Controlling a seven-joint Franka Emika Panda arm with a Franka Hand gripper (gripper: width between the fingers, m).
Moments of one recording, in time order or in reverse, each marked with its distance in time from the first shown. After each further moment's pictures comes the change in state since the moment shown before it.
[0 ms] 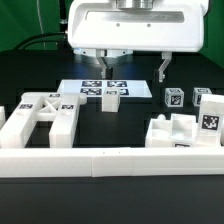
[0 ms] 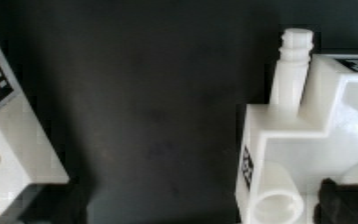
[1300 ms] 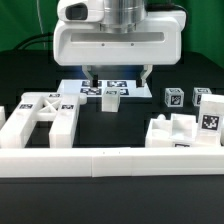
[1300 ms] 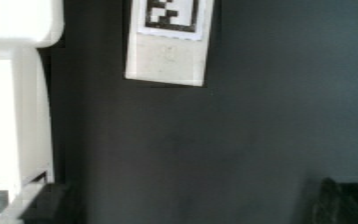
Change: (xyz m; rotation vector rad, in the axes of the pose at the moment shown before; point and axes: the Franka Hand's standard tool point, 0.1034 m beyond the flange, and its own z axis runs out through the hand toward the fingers) arm -0.050 0.029 0.016 0.006 -0.472 -0.198
